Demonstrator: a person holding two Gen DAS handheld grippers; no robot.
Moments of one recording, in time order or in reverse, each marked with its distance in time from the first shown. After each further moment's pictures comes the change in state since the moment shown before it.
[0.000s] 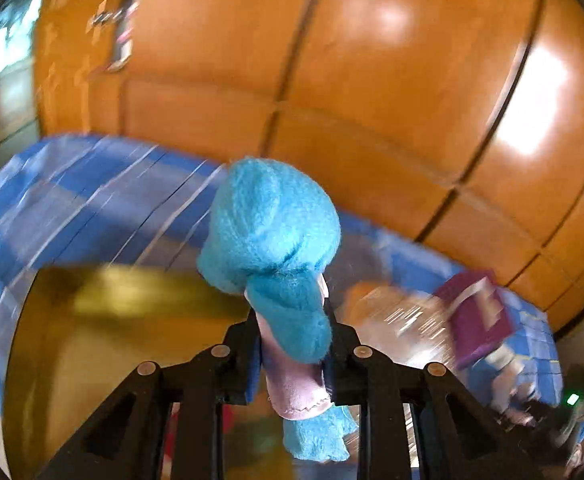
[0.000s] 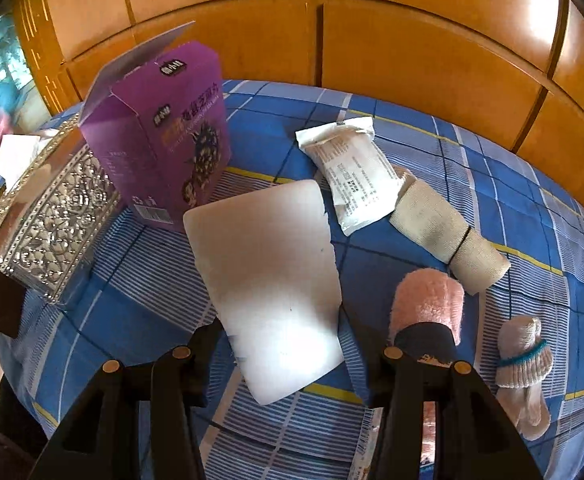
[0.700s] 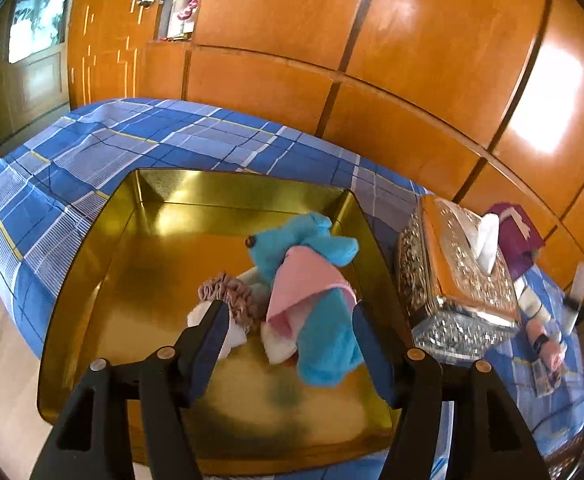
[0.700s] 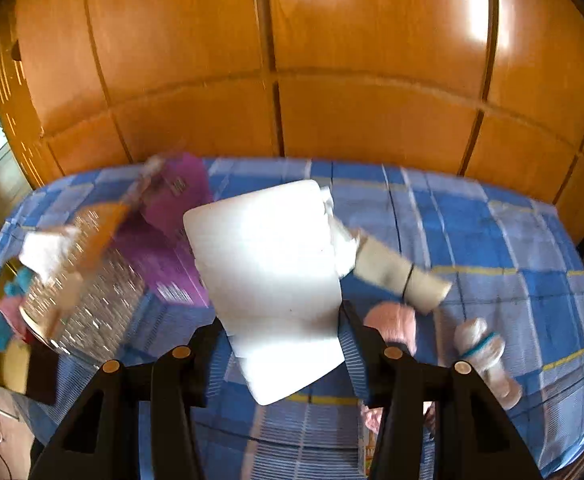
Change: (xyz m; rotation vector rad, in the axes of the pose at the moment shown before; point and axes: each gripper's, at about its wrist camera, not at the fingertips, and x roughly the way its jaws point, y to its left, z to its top) left arm -0.048 0.062 -0.088 -0.008 -0.004 0.056; right arm -0.084 0.014 0.025 0.154 -0.205 -0.085
